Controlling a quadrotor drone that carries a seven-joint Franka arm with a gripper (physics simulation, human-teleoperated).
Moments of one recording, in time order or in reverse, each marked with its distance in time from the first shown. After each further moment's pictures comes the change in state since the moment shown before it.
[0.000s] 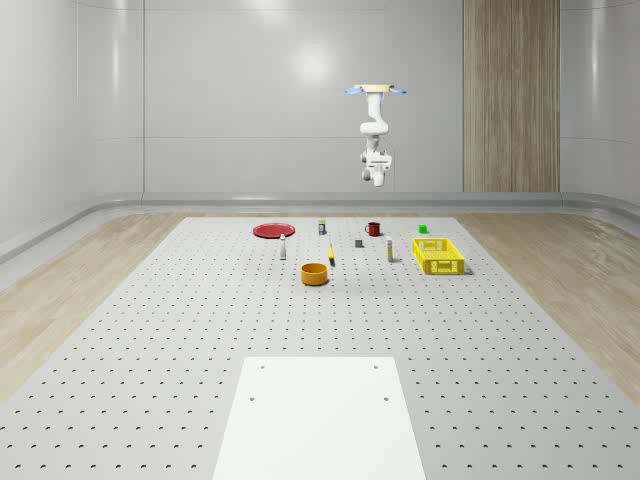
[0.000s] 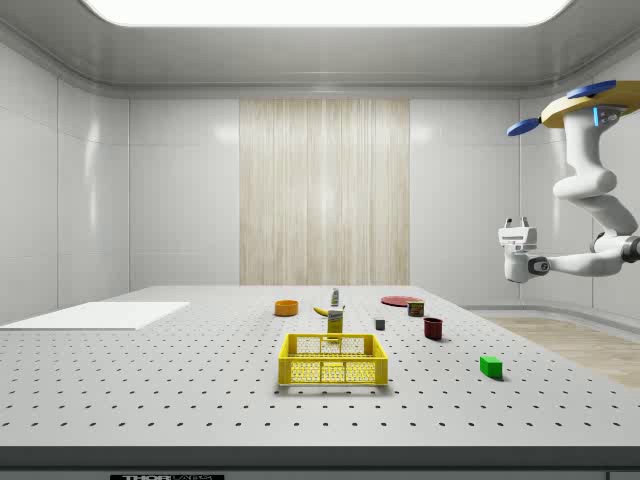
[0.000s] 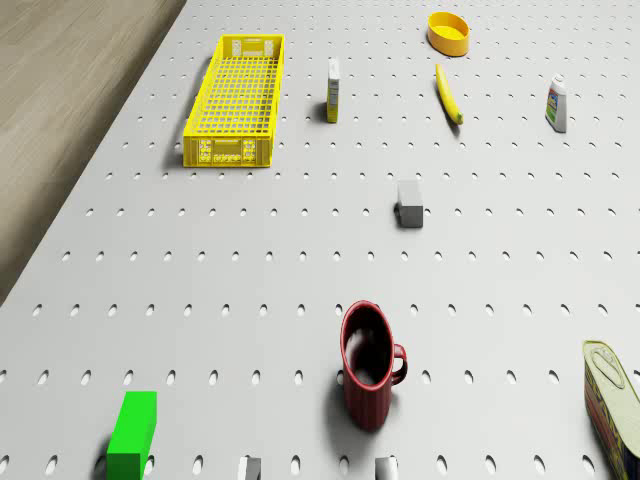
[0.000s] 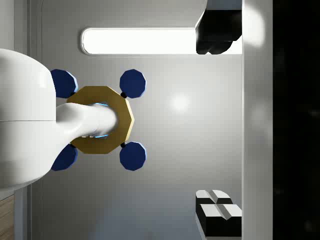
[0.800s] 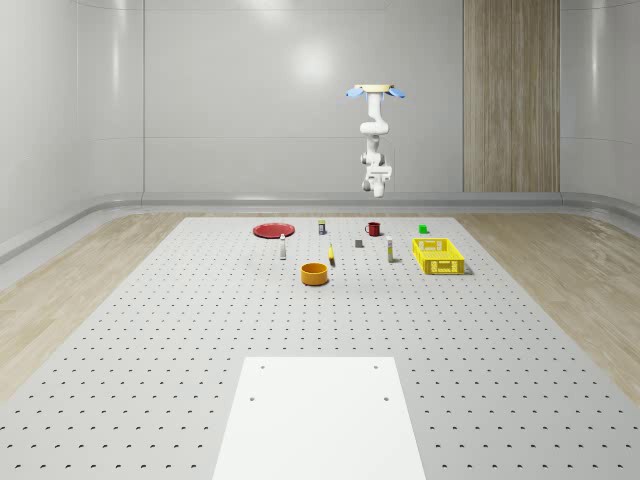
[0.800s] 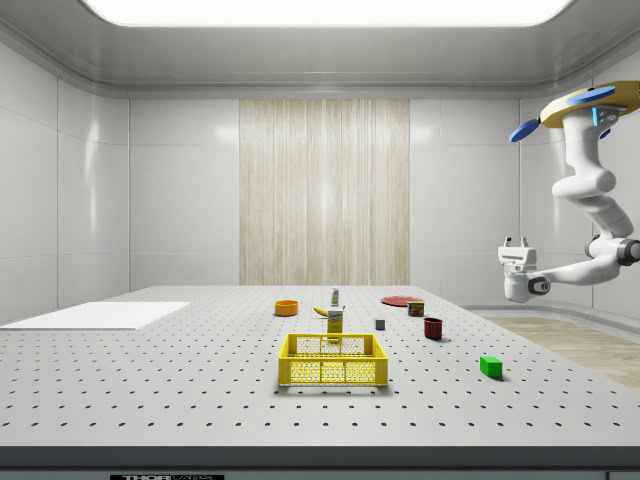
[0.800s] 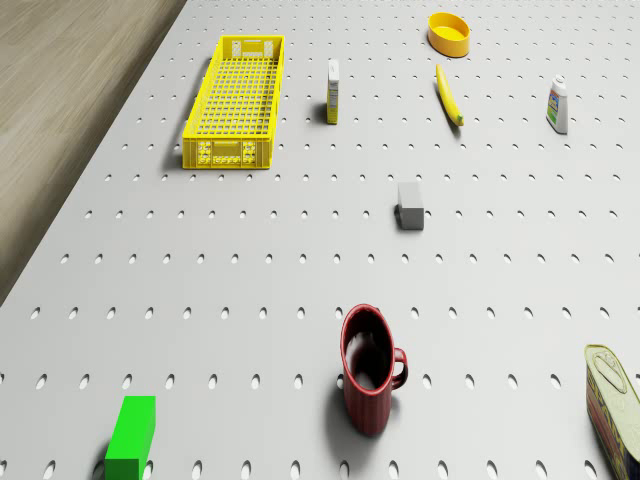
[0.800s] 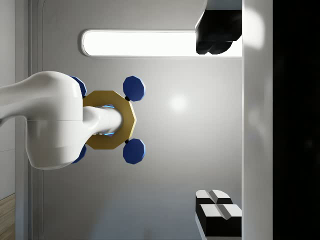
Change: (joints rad) arm -0.005 0.079 0.003 0.273 0.002 -0.182 -0.003
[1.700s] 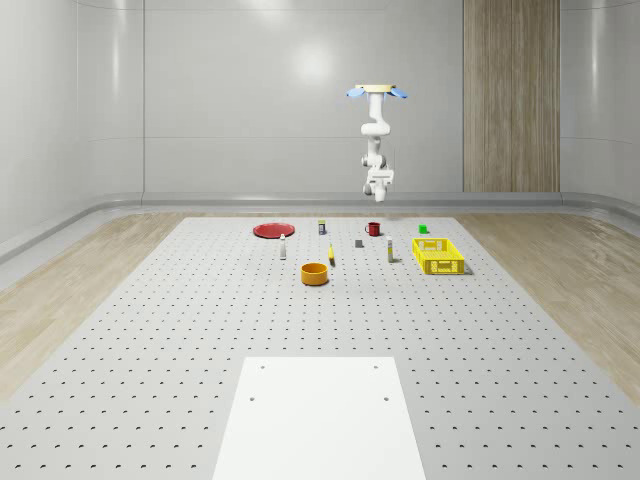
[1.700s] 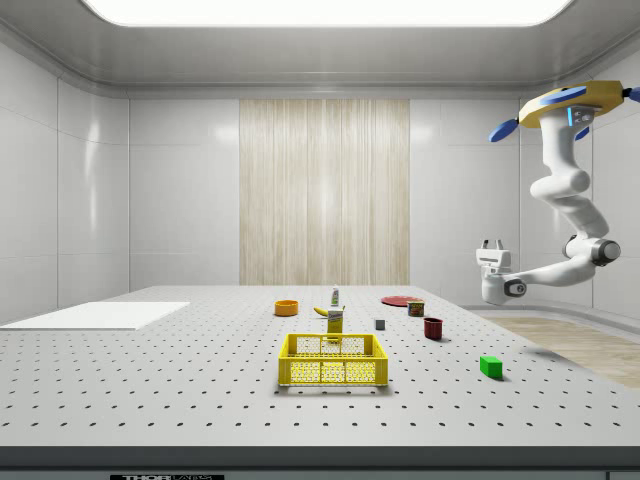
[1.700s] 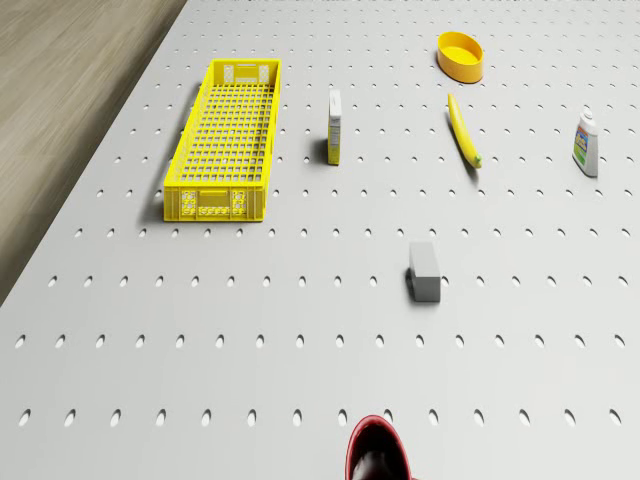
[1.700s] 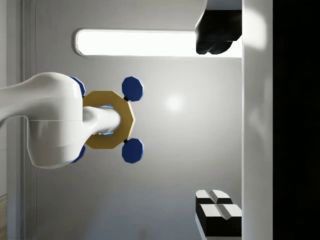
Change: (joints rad) arm -0.003 0.003 0.002 0.021 0.000 -0.004 -0.001
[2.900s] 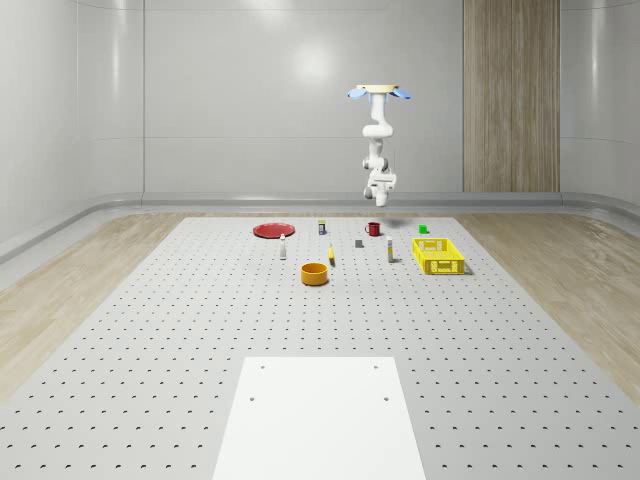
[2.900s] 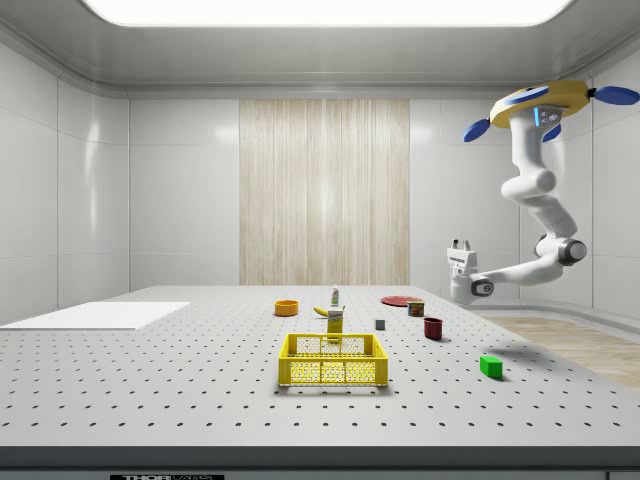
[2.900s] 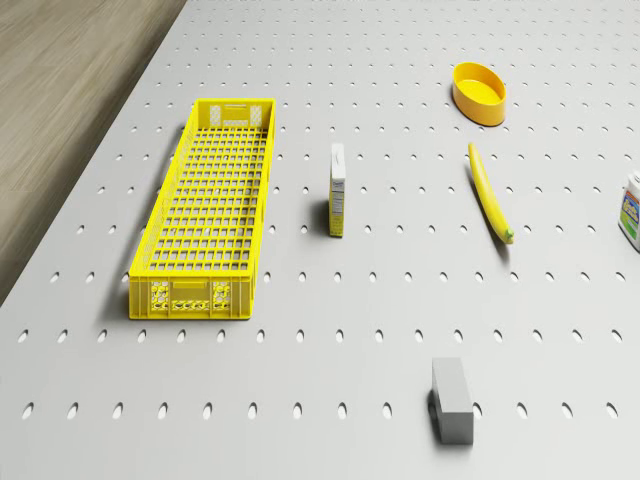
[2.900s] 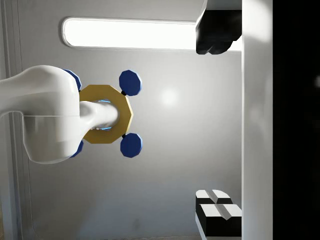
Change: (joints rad) arm -0.011 -0.013 0.033 -0.013 -0.045 0.018 0.005
